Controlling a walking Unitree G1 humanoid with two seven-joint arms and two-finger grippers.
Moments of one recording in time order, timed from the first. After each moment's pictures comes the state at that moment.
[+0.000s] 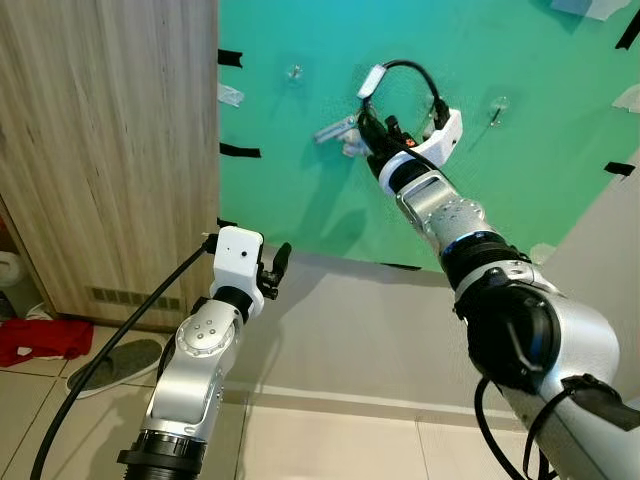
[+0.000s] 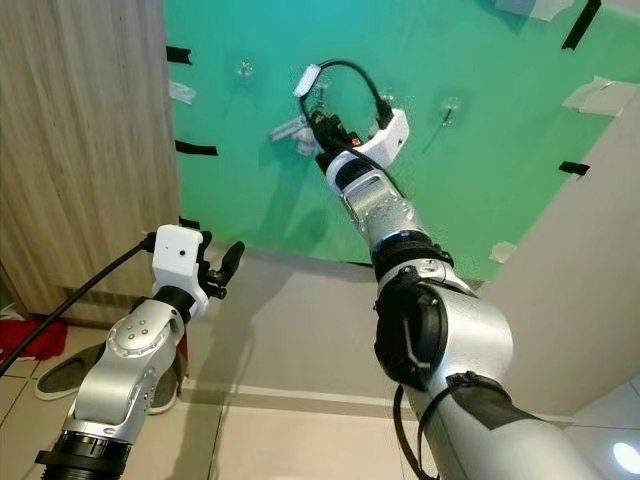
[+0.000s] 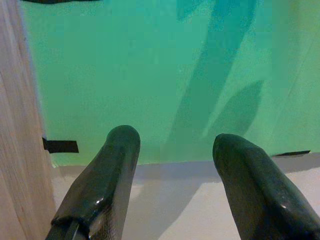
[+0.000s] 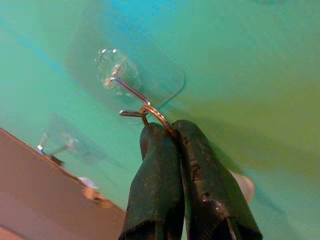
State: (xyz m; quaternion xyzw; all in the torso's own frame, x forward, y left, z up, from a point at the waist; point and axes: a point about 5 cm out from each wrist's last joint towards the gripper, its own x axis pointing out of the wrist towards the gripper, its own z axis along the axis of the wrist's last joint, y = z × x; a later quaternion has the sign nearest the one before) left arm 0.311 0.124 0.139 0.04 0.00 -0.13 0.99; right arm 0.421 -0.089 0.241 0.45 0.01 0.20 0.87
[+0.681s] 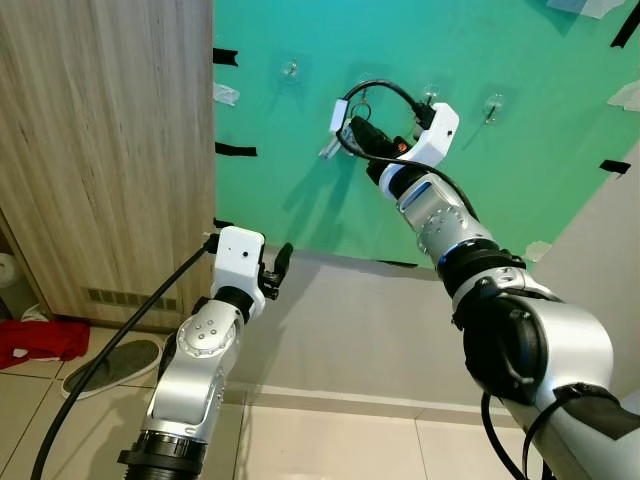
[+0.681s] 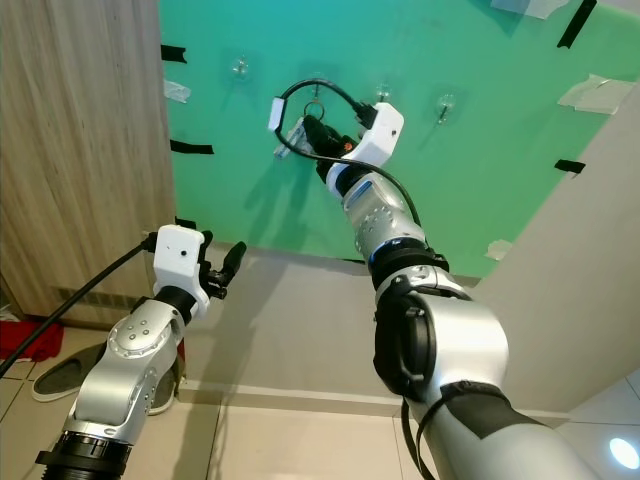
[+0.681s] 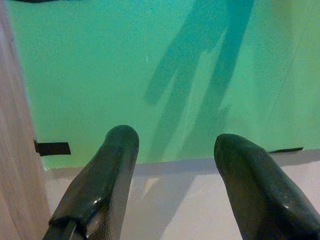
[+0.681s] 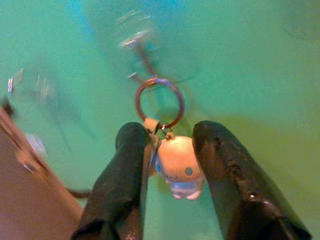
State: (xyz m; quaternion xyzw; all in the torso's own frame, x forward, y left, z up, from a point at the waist) left arm 0.310 0.122 0.139 0.05 0.00 -0.14 0.99; right arm 0.418 -0.088 0.236 0.27 -0.03 0.21 0.94
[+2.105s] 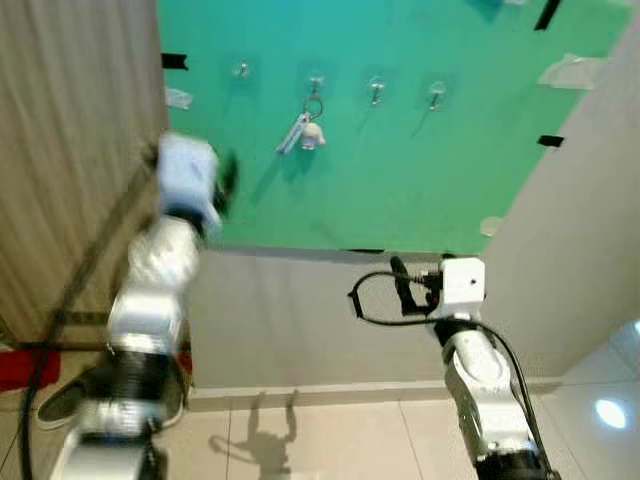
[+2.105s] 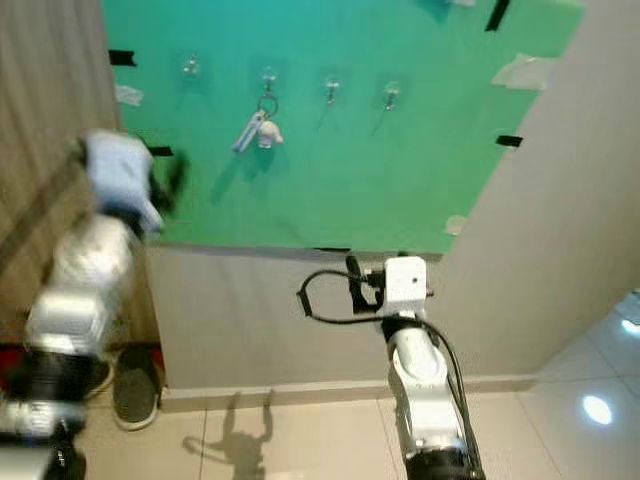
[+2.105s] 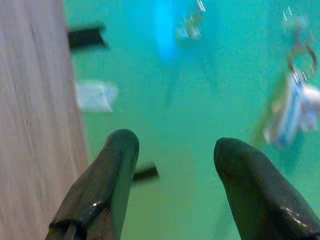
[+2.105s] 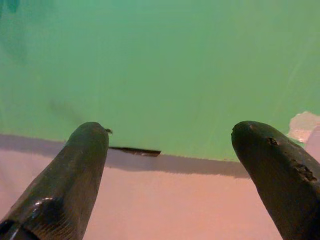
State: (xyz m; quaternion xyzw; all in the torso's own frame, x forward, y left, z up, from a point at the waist) left arm 0.360 0.179 0.234 0.13 -0.14 -0.02 0.98; right arm 0.306 -0.145 0.099 -0.01 -0.01 0.04 1.00
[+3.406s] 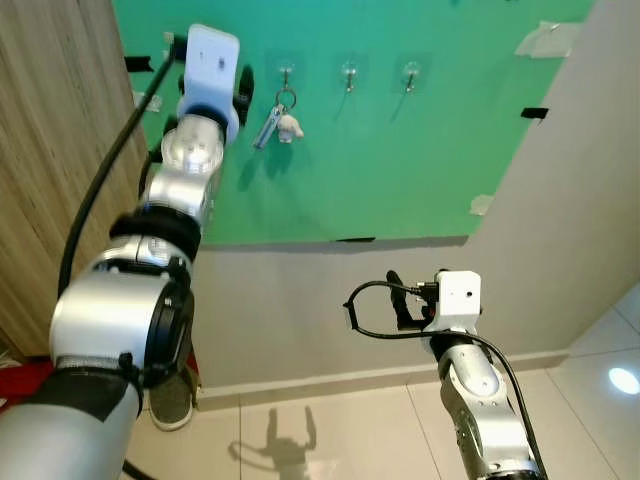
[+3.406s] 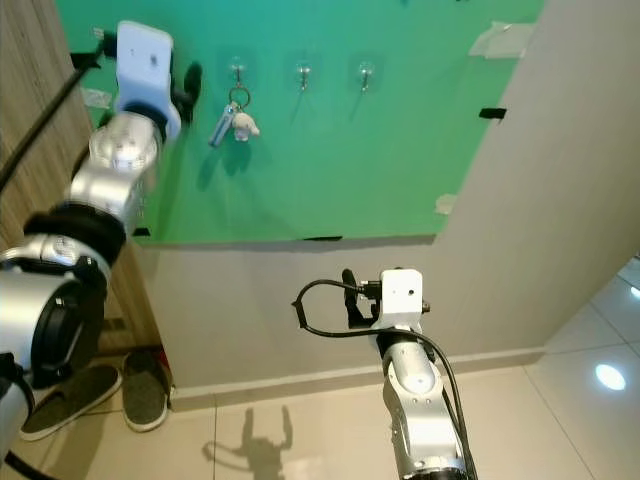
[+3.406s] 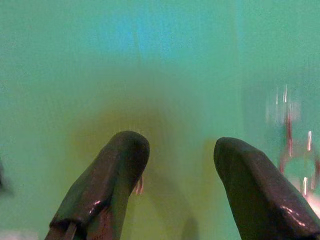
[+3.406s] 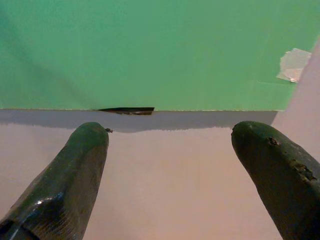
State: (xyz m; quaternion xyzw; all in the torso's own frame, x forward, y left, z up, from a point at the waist) left arm 0.425 0.162 0.285 0.14 -0.13 0.00 0.98; right arm 0.290 -0.138 0.088 0.01 0.03 0.04 1.00
